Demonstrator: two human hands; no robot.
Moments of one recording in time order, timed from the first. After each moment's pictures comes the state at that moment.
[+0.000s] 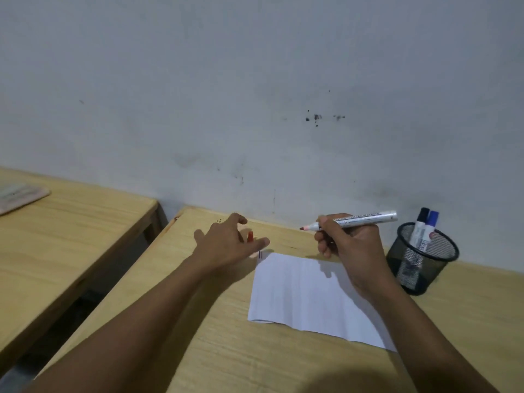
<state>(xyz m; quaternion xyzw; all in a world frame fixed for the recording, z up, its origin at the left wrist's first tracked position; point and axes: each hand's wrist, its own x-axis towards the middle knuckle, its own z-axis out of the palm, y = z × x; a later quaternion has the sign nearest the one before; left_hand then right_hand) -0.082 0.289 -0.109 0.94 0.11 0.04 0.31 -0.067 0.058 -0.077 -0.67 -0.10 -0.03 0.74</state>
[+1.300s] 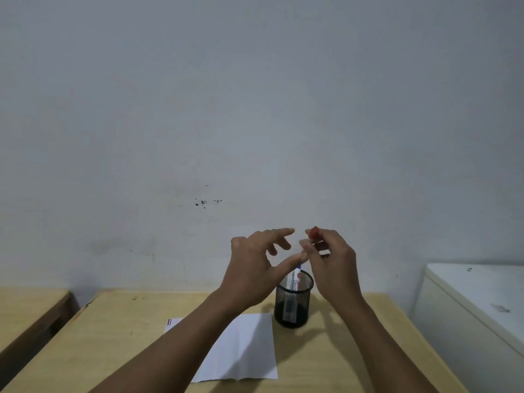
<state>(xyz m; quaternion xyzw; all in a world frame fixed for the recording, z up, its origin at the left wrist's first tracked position) -0.120 0.065 0.023 0.83 -0.23 0.31 0.41 -0.105 -0.104 0.009 -0.80 -0.11 -0.36 0.47</state>
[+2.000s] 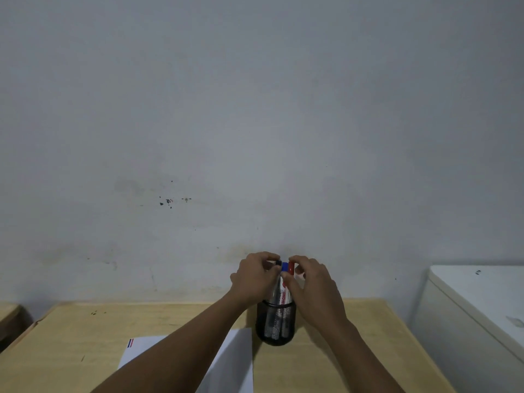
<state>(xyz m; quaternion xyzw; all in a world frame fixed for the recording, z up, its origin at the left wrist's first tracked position) -0.008 0.006 -0.039 0.89 -0.04 0.08 0.44 -0.035 -0.131 -0.062 -0.92 -0.04 -0.21 0.33</state>
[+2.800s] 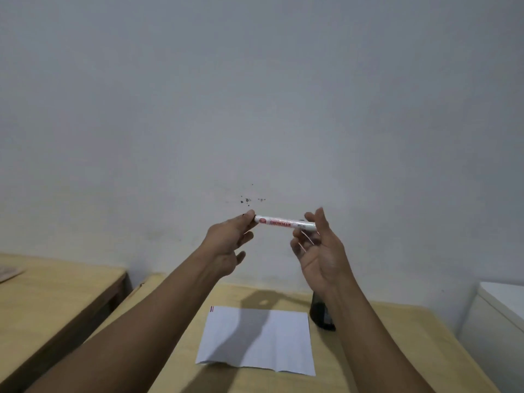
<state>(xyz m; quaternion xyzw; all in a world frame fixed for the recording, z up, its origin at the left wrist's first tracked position) -0.116 0.168 0.062 0.58 0.12 0.03 0.80 -0.108 -0.009 0.042 -0.39 -0.08 0.00 0.92</state>
